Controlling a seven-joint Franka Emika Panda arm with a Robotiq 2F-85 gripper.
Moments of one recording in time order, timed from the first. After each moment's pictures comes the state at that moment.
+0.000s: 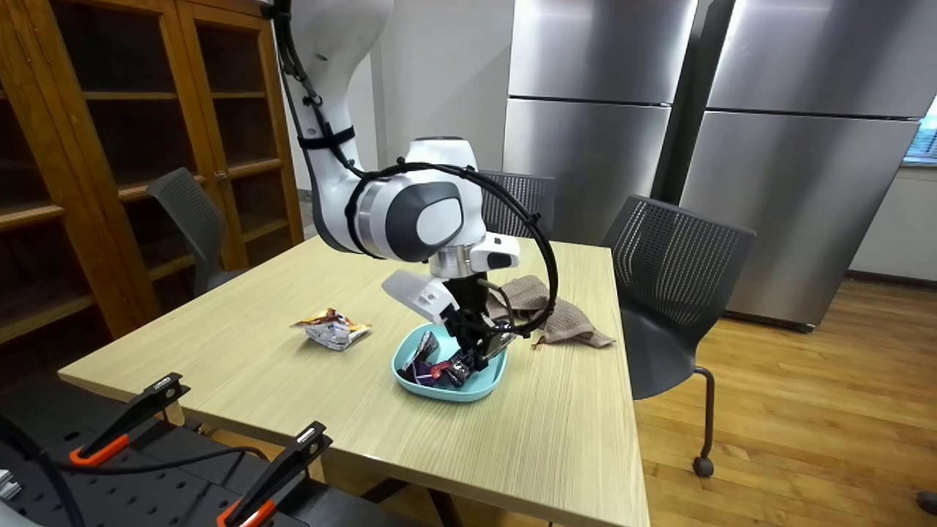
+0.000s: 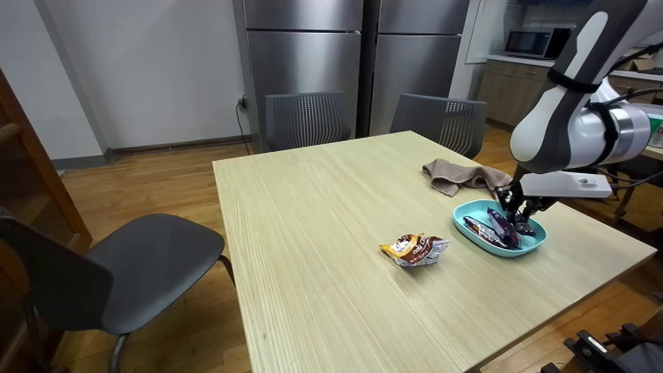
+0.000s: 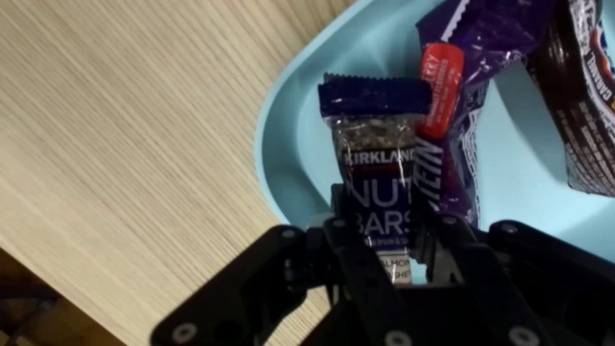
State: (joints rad) arm -0.04 0.67 -0.26 -2.31 0.07 3.08 0.15
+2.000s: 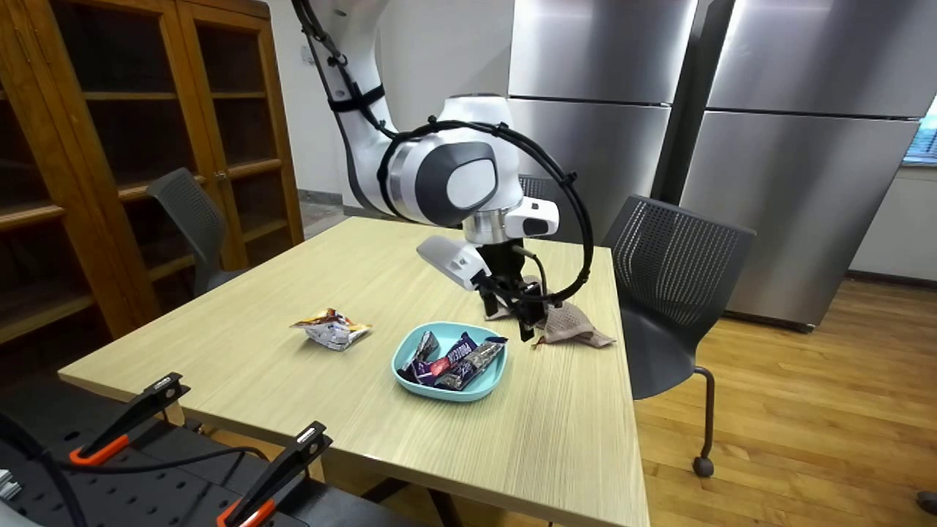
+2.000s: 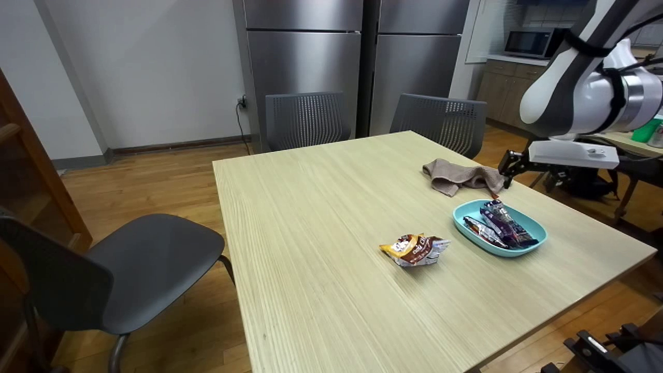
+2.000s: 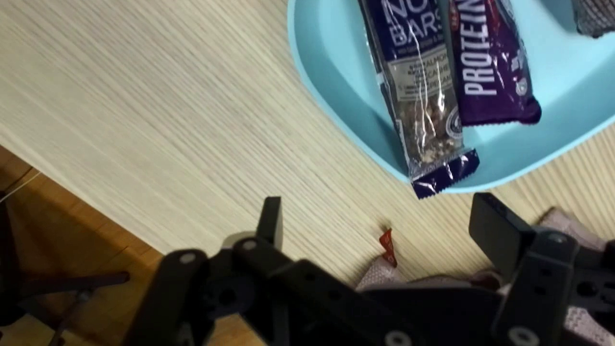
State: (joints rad) arm -0.10 0.59 -0.28 -2.26 0.13 3.02 0.14
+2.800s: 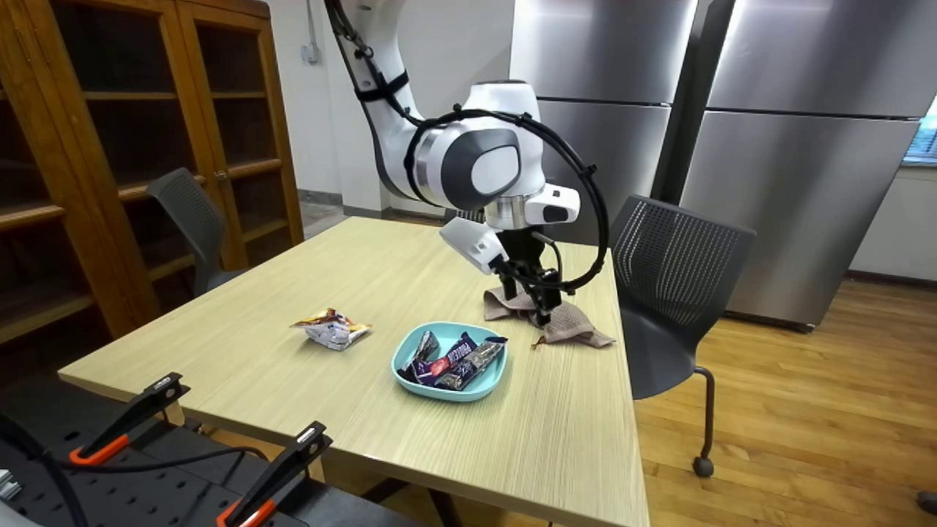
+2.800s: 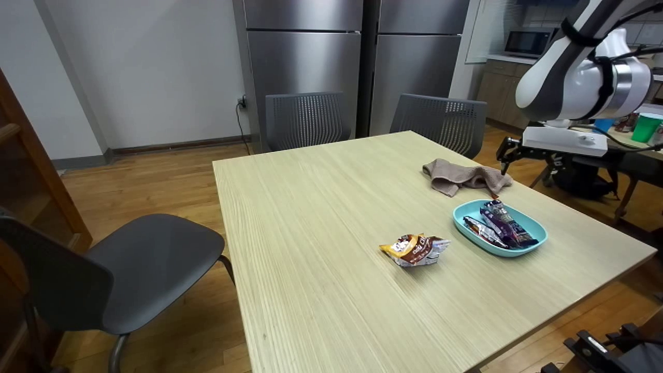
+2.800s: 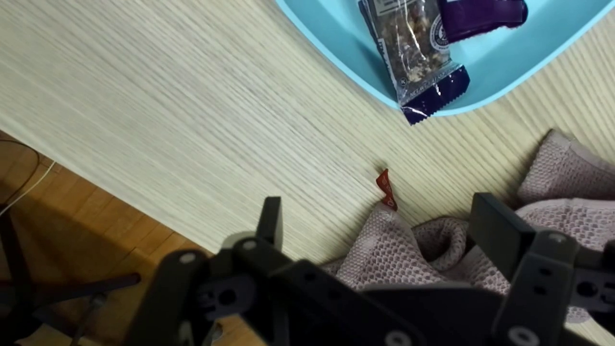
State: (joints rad) arm -0.14 0.61 -0.25 -2.15 0.16 2.96 0.18
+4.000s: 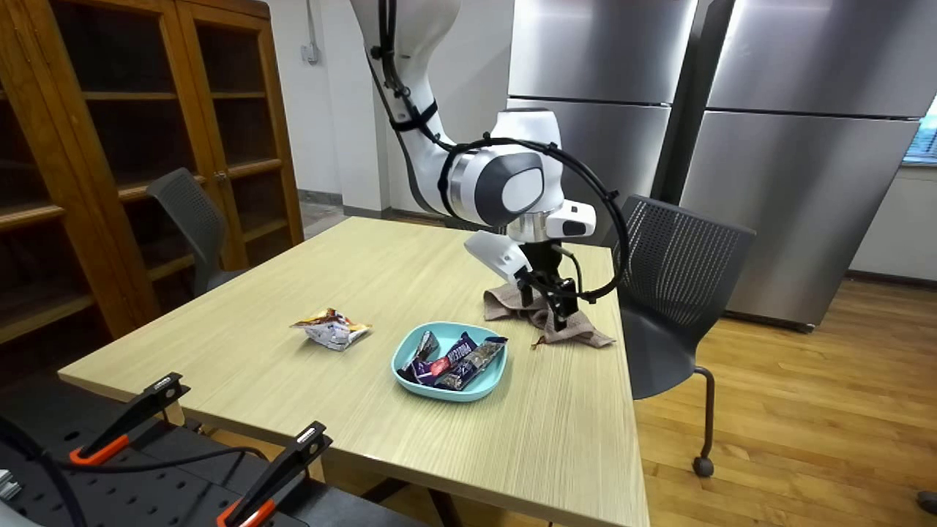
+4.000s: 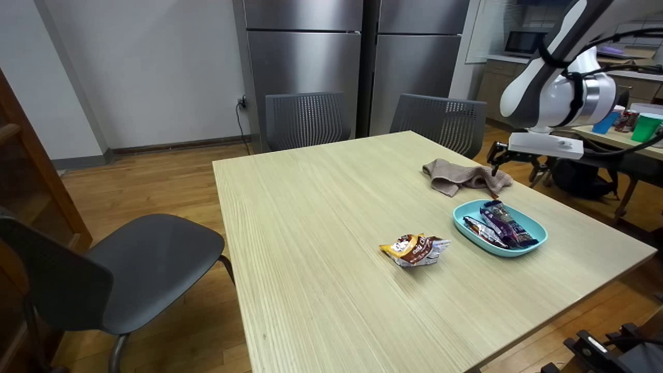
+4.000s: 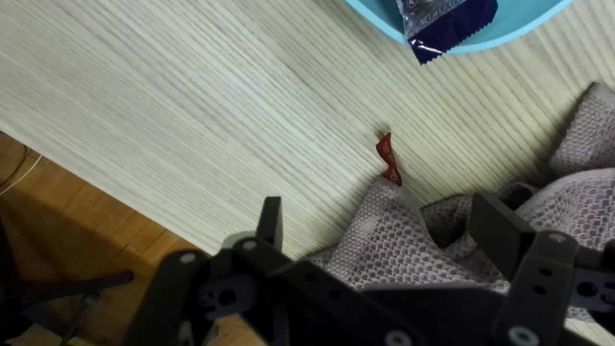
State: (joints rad) arm -0.19 0.77 -0.23 -1.93 0.16 2.89 0.18
